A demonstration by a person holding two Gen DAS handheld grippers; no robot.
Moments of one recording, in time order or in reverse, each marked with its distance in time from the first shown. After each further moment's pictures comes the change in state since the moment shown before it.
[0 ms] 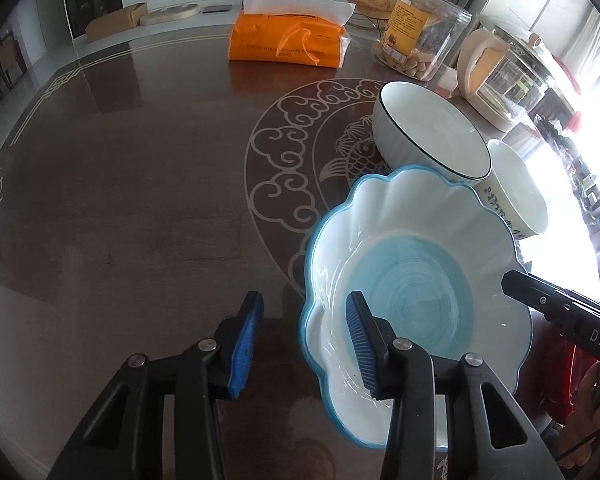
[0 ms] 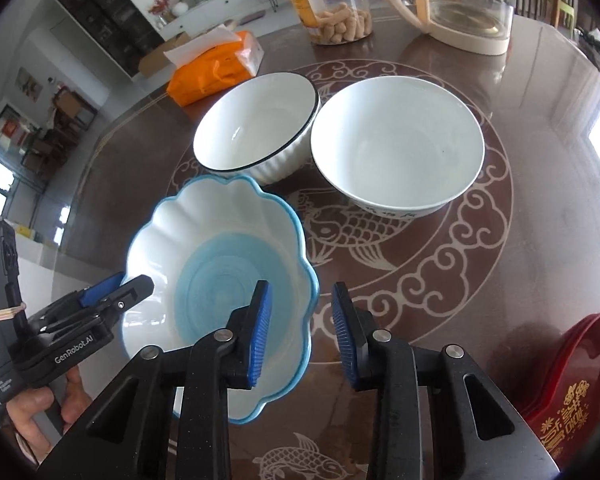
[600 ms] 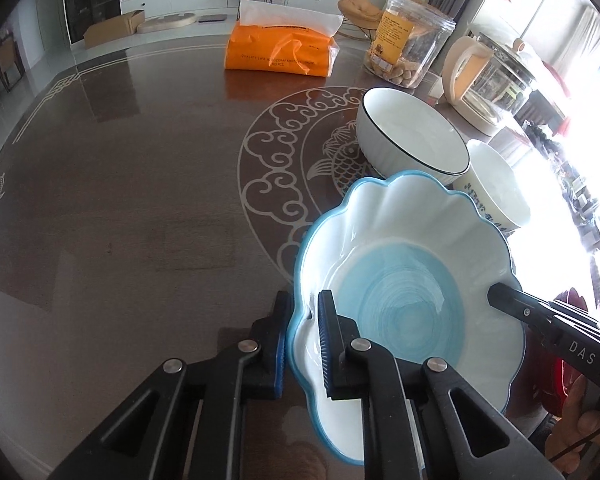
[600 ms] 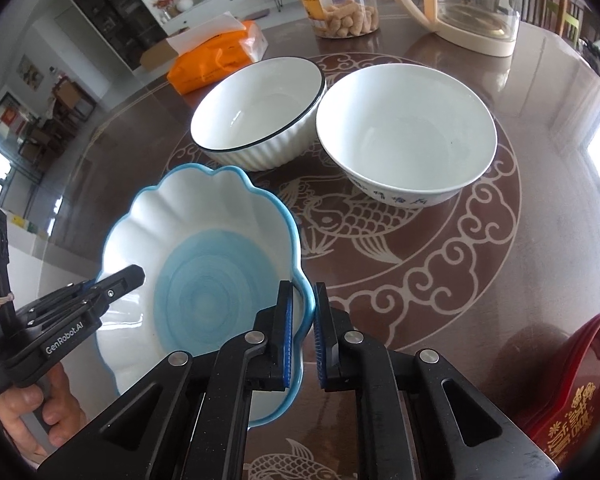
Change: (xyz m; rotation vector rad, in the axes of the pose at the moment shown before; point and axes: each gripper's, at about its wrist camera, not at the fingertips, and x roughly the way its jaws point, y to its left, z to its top) left arm -0.022 -0.004 -0.019 0.000 -0.056 -0.035; right arm -0.003 0.001 -0.020 -0.024 -0.019 0.014
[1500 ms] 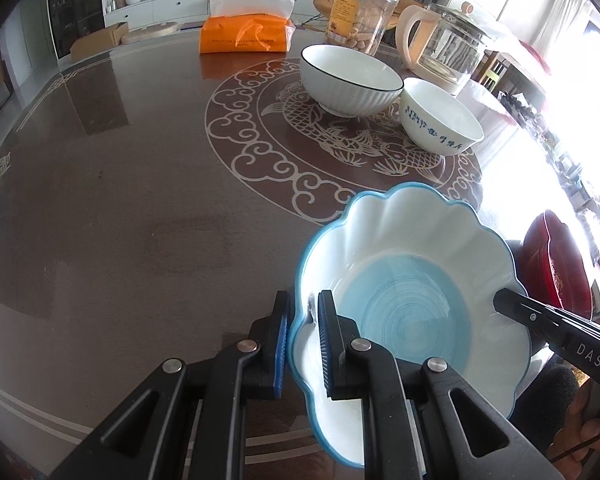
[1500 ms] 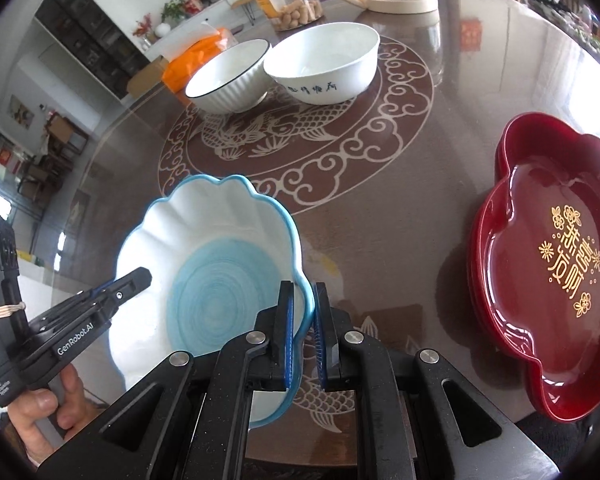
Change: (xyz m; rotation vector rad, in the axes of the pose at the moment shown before) left arm -0.019 -0.037 -0.080 0.080 -0.015 -0.007; right arm -0.044 -0.026 -0.097 0.126 -0.049 -0.004
